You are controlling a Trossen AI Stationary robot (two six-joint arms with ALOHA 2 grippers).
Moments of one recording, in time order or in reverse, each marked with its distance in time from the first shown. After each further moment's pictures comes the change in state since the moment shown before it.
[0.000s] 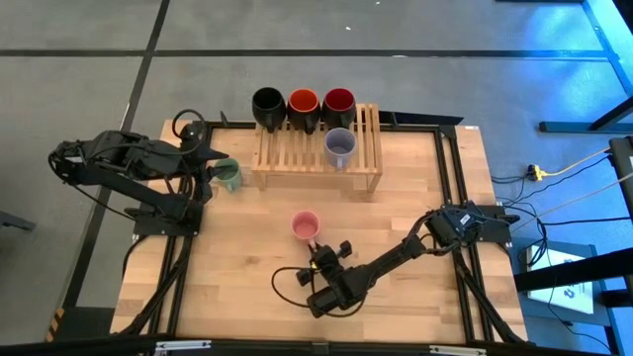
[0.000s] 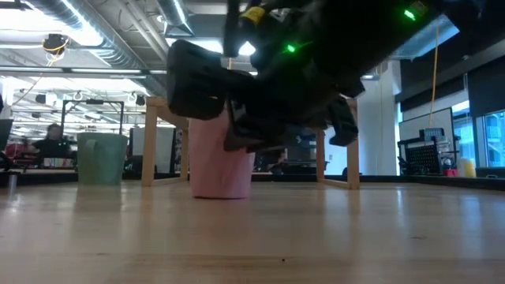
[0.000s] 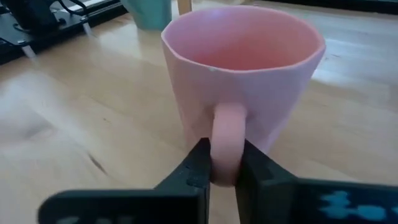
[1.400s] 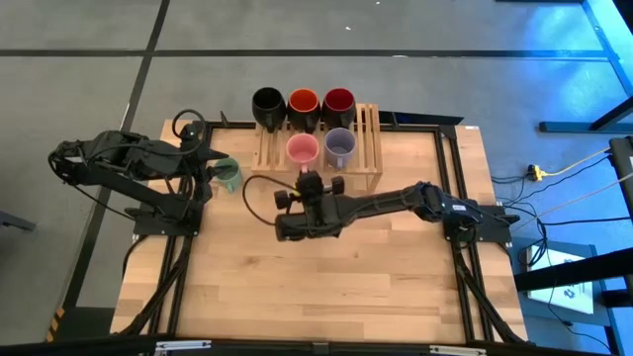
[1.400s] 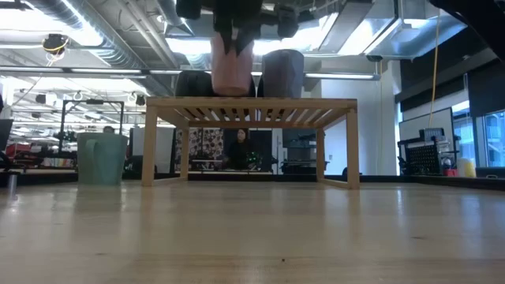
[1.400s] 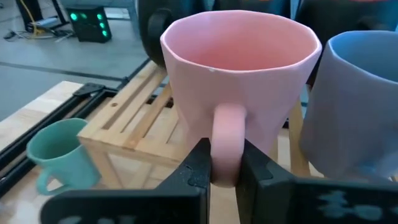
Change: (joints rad) left arm 0.000 0.000 0.000 -0.001 0.000 -0.001; right arm -0.311 -0.015 0.677 -0.667 0.067 -0.063
